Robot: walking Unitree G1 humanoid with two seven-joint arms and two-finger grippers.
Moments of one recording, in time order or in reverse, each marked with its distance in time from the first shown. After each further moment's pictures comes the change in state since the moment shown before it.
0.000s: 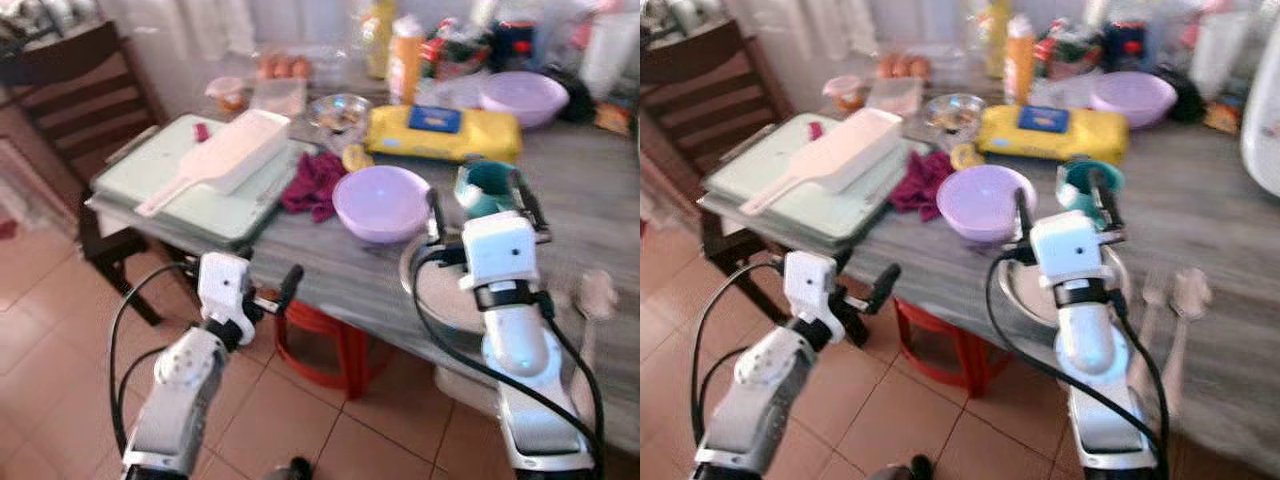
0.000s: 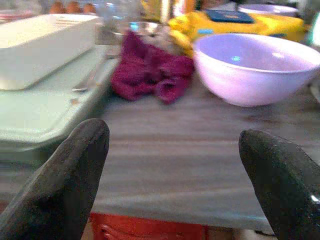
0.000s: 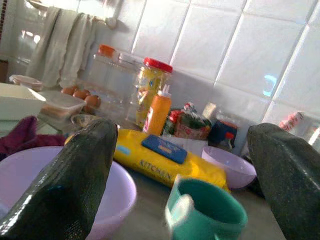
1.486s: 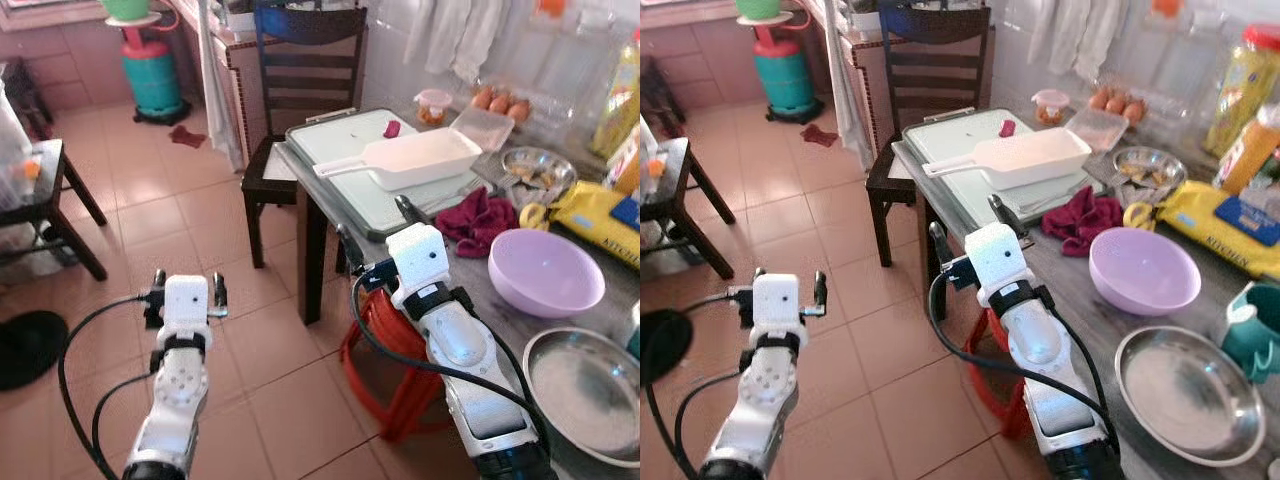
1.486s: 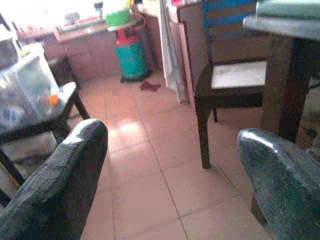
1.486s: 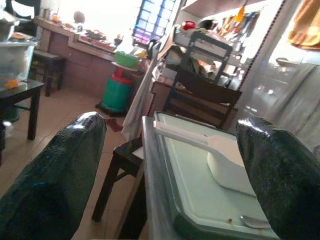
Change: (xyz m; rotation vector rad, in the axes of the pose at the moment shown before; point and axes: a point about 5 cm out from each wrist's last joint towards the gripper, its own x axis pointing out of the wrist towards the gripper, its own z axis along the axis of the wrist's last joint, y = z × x) left arm -0.022 0.046 -0.049 0.253 0.103 0.620; right arm 0.005 0.064 -0.014 0.232 0.058 0.384
